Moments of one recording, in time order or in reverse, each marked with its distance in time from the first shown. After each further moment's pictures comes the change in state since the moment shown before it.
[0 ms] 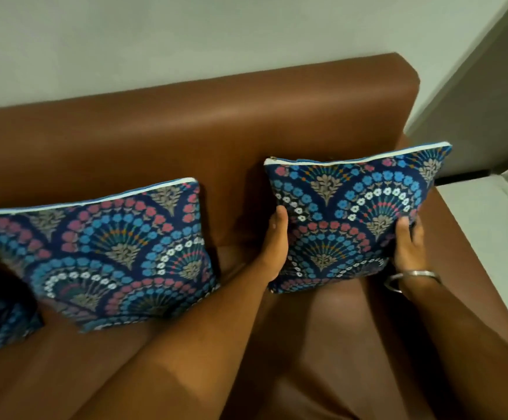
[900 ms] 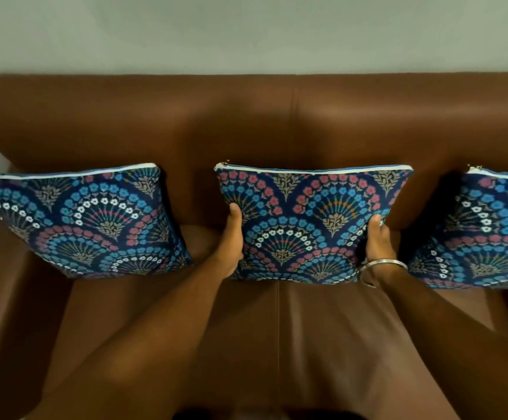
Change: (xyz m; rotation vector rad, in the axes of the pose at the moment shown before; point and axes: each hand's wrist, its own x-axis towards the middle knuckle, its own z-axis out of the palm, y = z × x) left_hand -0.176 0.040 -0.390 -0.156 0.249 -0.176; right_hand -0.212 -0.043 0.297 -0.224 -0.306 0.299
